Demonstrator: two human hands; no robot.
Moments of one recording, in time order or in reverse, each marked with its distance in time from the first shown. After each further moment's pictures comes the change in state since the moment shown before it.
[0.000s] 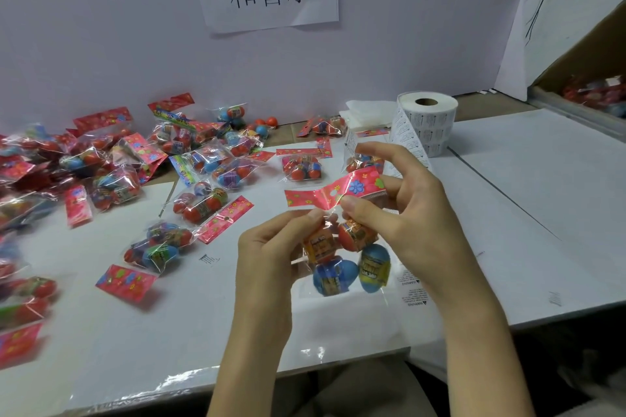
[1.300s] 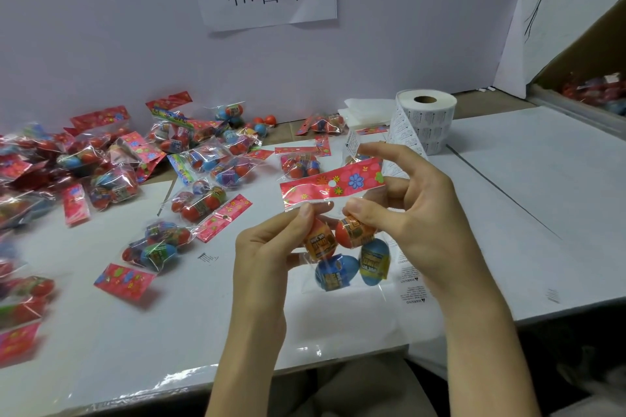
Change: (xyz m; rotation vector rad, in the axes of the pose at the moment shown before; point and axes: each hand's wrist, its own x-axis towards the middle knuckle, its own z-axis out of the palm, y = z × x) left_hand -0.004 0.000 -0.003 0.008 -0.035 0.068; right_hand -0.002 -0.003 -0.007 0.066 0.002 0.044
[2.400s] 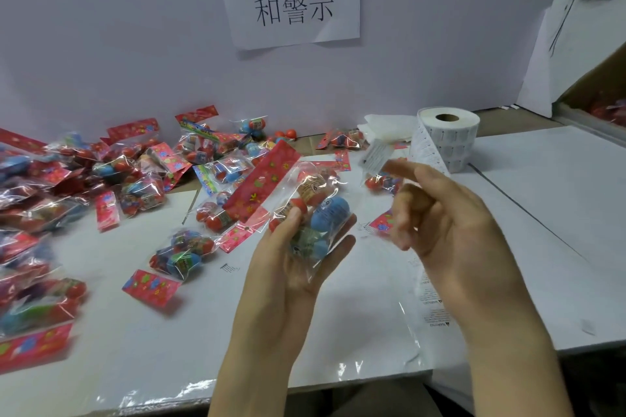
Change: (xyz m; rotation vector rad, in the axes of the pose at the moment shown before) left_hand 0.004 0.000 -0.012 -0.638 -0.075 -0.161; right_hand 0.002 -0.012 0.007 0.626 -0.060 0.050
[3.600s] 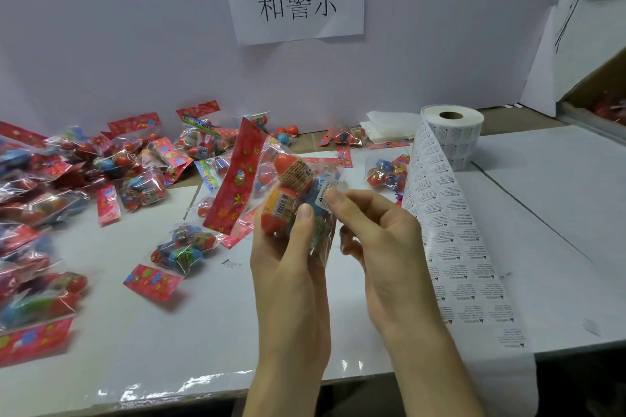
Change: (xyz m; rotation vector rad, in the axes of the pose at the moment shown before) left_hand -0.012 -0.015 0.025 0.036 0.173 0.339; right_hand -0.001 0.043 0.050 -0.155 0.266 0.083
